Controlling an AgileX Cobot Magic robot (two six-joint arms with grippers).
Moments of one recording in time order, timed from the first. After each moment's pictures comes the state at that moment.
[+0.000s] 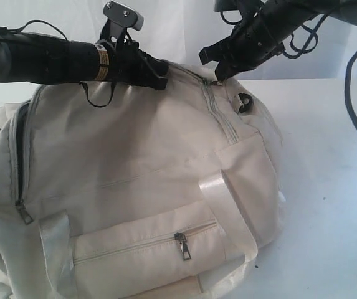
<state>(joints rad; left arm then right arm) -0.38 2.02 -1.55 1.52 -0.45 -1.33 0.38 2.08 -1.90 0.34 0.92 -0.35</state>
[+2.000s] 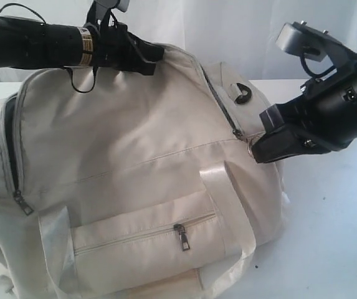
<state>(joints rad) -0.32 1.99 -1.59 1.58 -0.60 -1.36 0.33 1.31 -1.04 0.67 1.07 -0.50</state>
